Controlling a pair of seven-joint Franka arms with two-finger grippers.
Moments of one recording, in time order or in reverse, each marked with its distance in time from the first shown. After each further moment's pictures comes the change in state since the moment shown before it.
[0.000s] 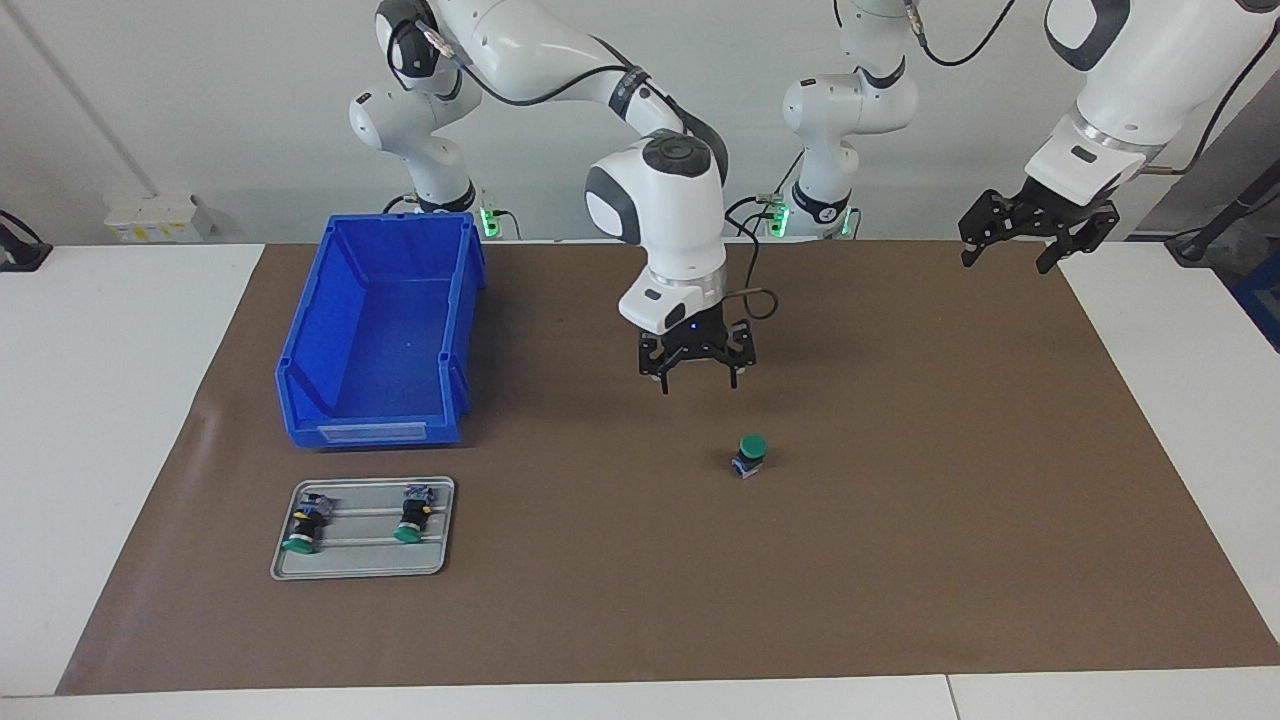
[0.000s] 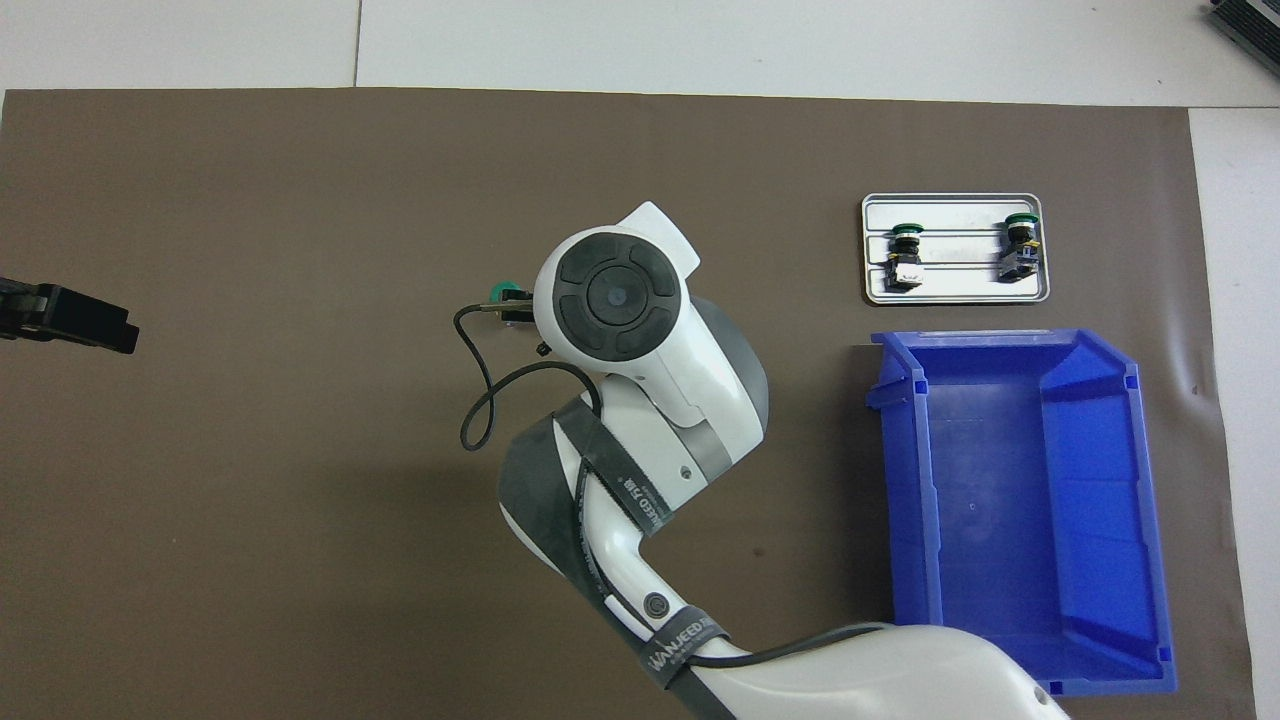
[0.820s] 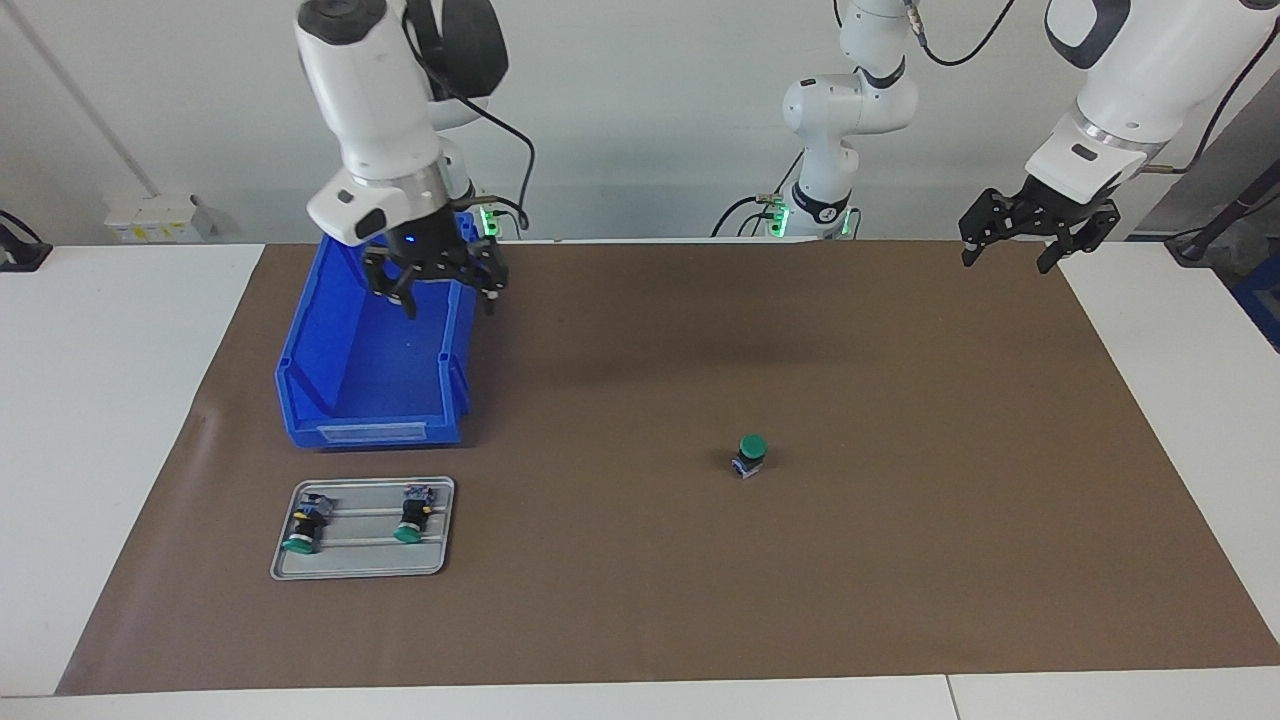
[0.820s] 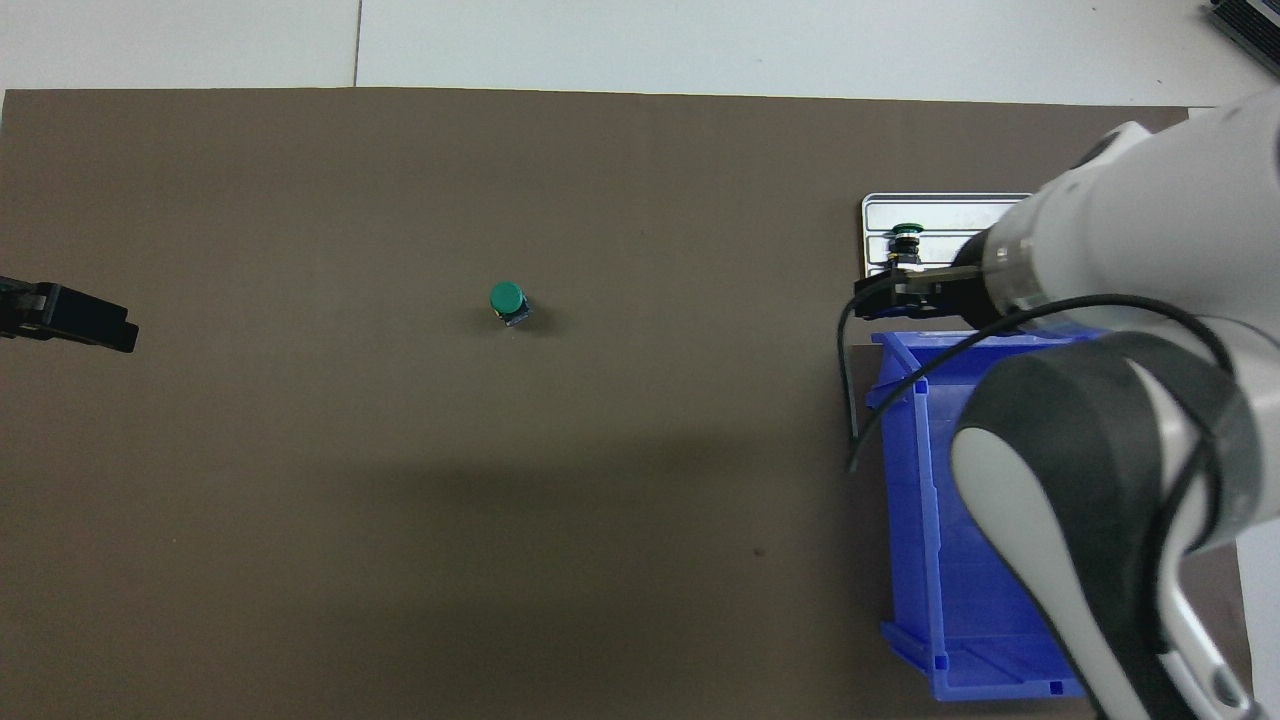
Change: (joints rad) left arm -0.001 0.000 0.000 0.003 -0.001 0.000 0.001; right arm -0.335 -0.478 -0.002 -0.333 0.016 -0.292 -0.354
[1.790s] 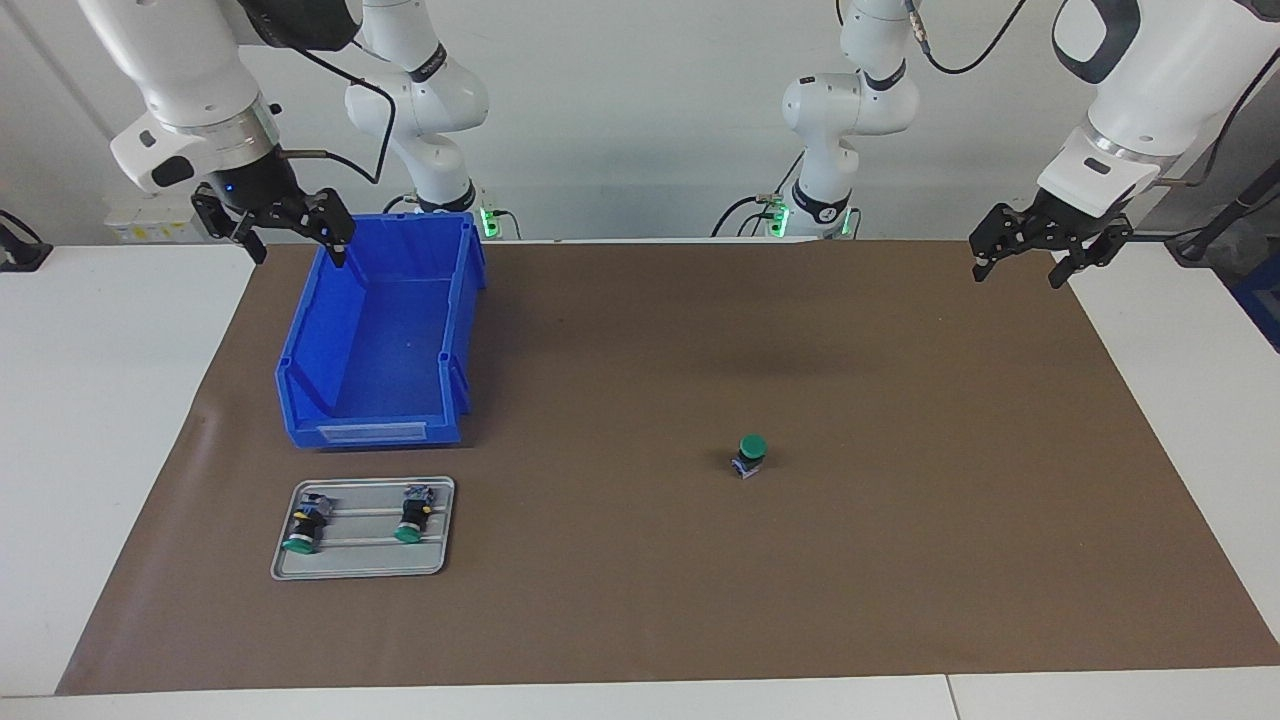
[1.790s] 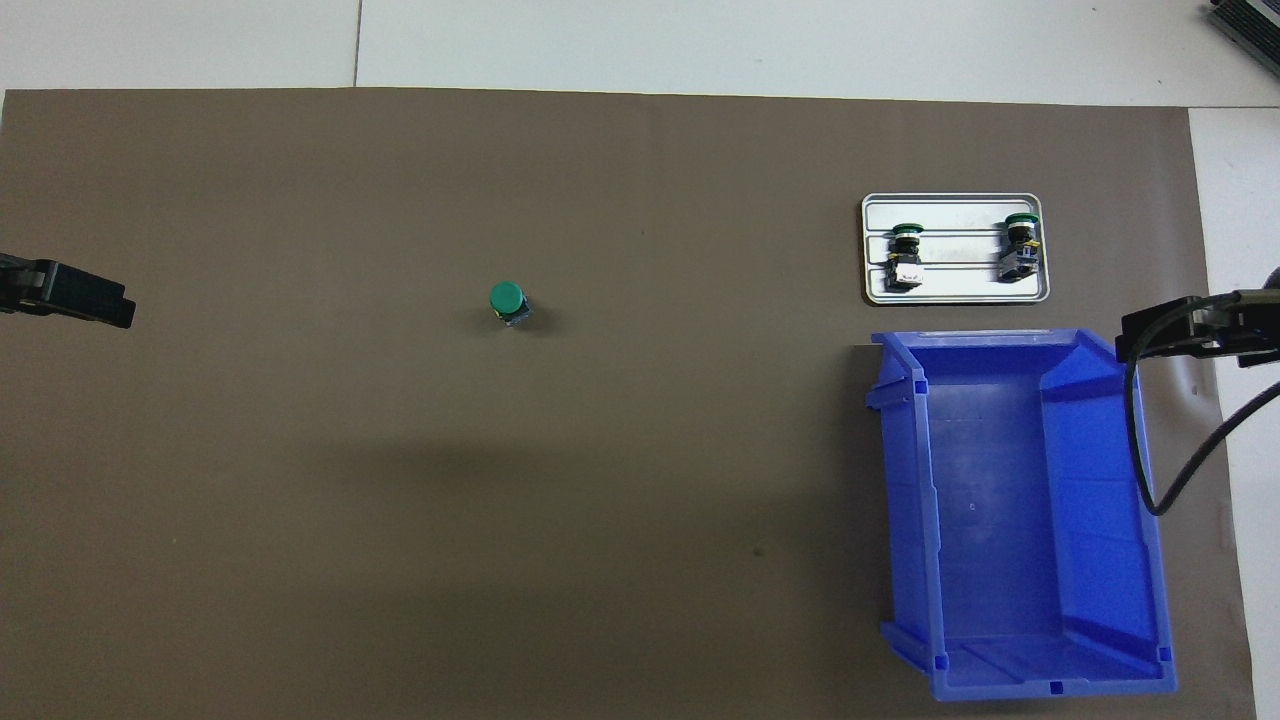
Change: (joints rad) left arm -0.076 0.030 0.092 0.024 0.000 0.038 0.015; right arm -0.305 -0.150 -0.016 0.037 -0.079 -0.334 -0.269
